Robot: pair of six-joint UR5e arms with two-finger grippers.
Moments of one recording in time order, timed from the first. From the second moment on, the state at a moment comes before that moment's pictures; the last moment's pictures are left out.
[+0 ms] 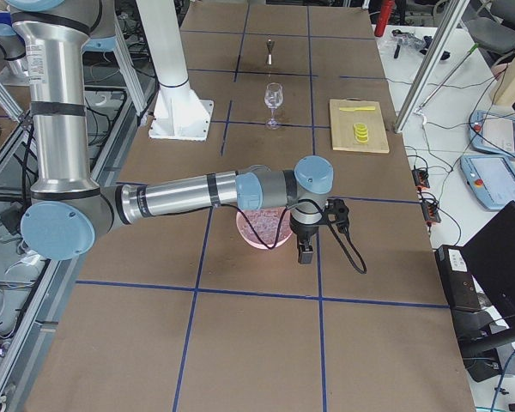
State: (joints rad) left arm -1.52 -1.54 -1.75 -1.69 -2.37 0.03; right arm 1.46 -1.56 1.74 -1.64 2.32 0.06
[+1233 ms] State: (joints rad) left arm -1.52 -1.49 -1.75 -1.61 -2.36 0.05; right arm 1.46 -1.58 1.74 -1.64 2.32 0.06
